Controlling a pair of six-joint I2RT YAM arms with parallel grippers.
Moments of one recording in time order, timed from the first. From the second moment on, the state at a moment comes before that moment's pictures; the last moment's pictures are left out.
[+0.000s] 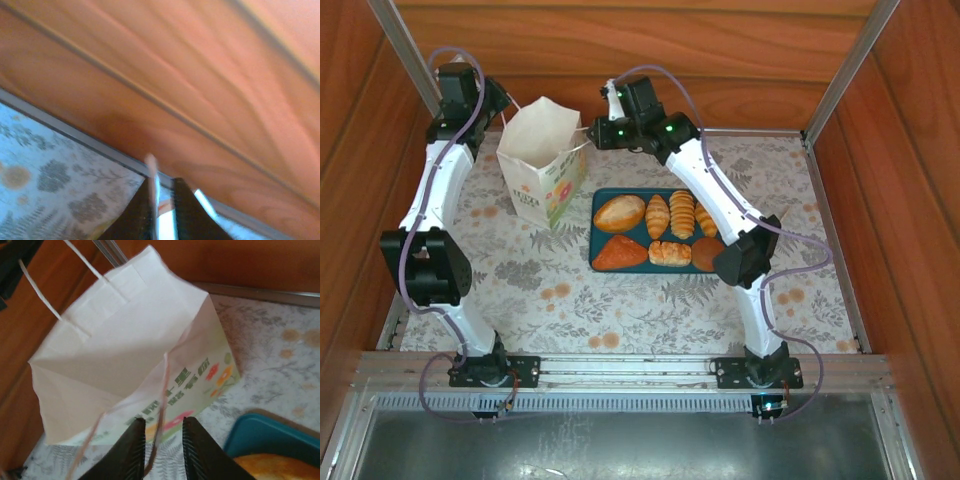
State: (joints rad) left arm 0.00 1.77 1.75 -0.32 0.09 -0.67; right arm 0.70 2.19 2.46 -0.86 -0.20 0.39
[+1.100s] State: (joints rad) left arm 0.00 0.84 0.83 -0.31 -0.30 -0.49; right arm 0.38 1.11 1.09 -0.42 0.46 -0.02
